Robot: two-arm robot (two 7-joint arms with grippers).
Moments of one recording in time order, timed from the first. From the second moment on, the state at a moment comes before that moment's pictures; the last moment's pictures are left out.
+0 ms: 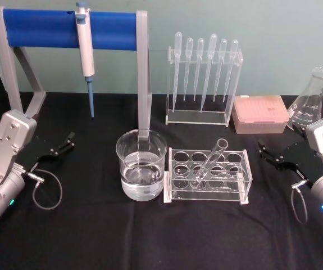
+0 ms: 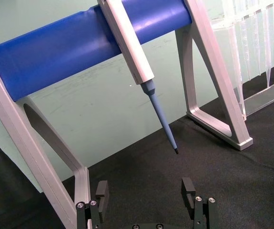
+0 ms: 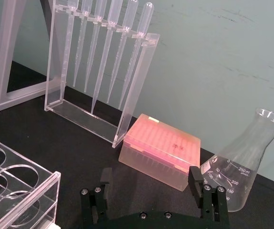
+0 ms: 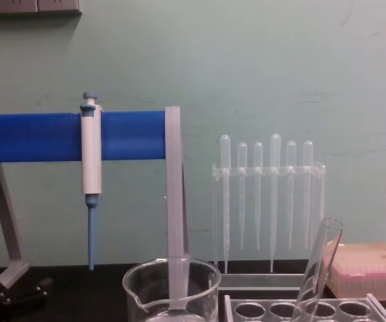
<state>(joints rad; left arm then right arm) -0.20 0.60 0.45 -1.41 -0.25 -0.12 0.03 0.20 0.60 -0.45 -1.41 0.25 -0.12 -0.03</state>
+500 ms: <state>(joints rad) -0.20 0.60 0.45 -1.41 -0.25 -0.12 0.03 0.19 0.61 -0.43 -1.44 0.28 -0.13 0.00</state>
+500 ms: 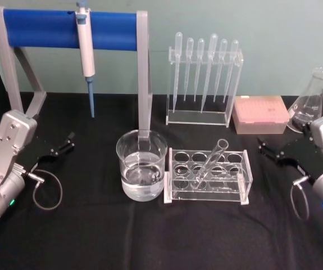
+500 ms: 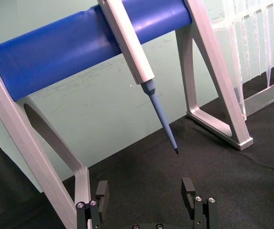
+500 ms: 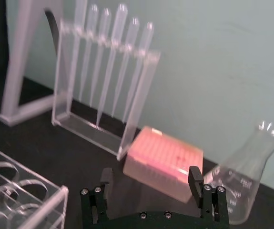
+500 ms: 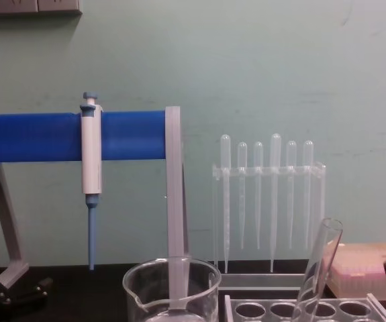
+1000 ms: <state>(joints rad) -0.20 0.60 0.45 -1.41 -0.25 -0.12 0.03 0.03 0.79 -0.27 -1.67 0.60 -0.10 0.36</state>
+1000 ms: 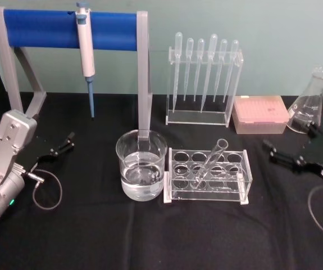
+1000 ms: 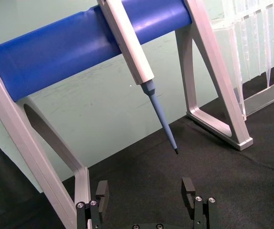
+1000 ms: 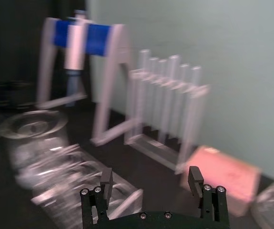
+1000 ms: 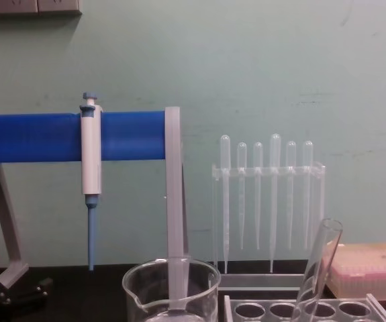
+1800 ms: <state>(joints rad) -0.20 0.60 0.45 -1.41 -0.25 -0.12 0.03 0.00 0.80 -0.31 -1.67 0.69 -0.14 0.75</state>
